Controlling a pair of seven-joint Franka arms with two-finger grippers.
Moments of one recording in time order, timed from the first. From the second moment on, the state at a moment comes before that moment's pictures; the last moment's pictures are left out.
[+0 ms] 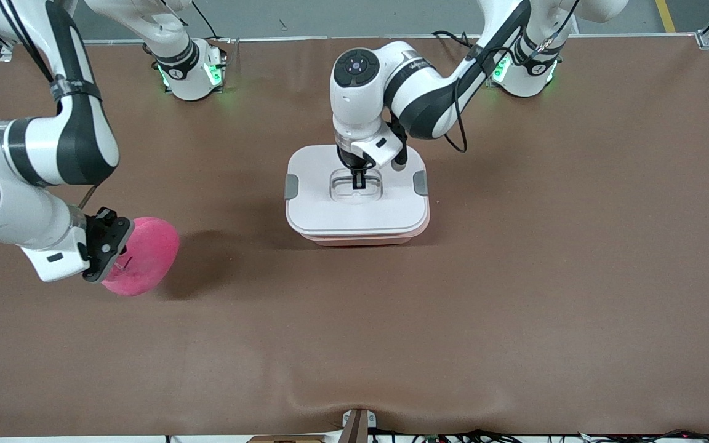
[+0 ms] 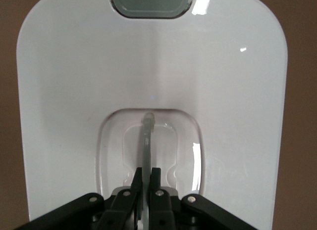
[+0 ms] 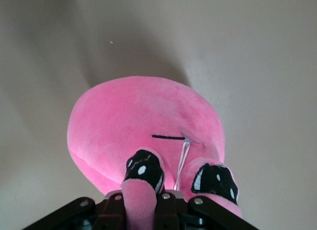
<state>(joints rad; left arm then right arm) -0.64 0.45 -0.29 -1.60 0.17 2.08 -2.57 0.09 0.34 0.00 -1.56 -0.12 1.79 -1.06</state>
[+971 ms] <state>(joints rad) -0.51 0.40 -0.28 -1.60 0.17 2.03 -2.55 0.13 0.35 0.00 -1.50 -0.12 1.79 -1.07</state>
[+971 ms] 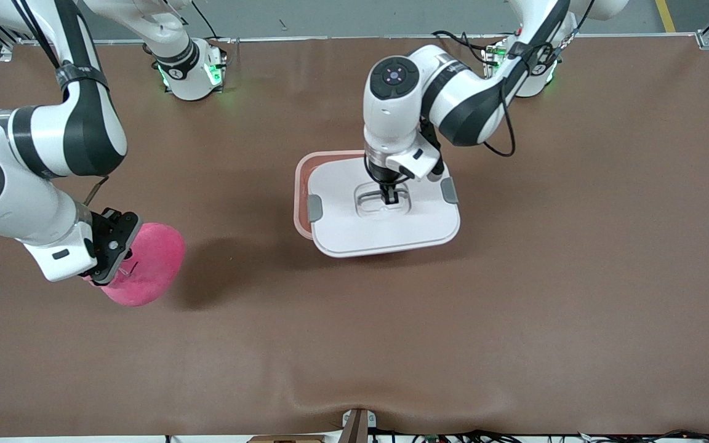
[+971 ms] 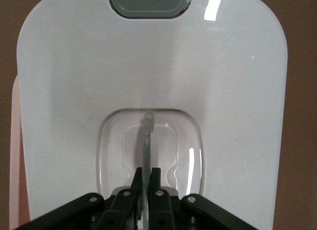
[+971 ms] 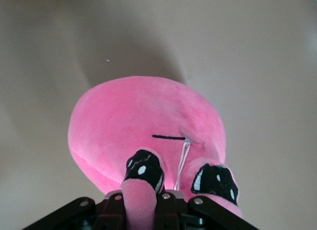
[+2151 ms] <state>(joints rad) -0.16 0.29 -0.28 -1.74 0.17 2.02 -2.15 0.32 0.35 0.00 -1.48 -0.17 1.78 -1.10</state>
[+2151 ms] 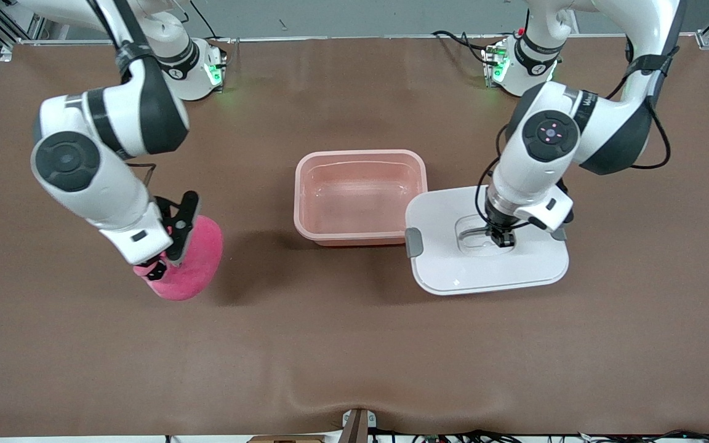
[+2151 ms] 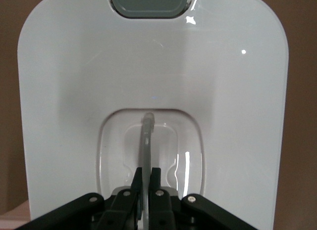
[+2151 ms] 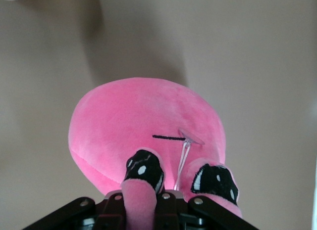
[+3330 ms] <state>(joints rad) 0.06 0.25 -0.28 -1.81 0.15 2.03 -1.78 0.94 0.39 0.01 -1.46 -0.57 1.54 -0.91</state>
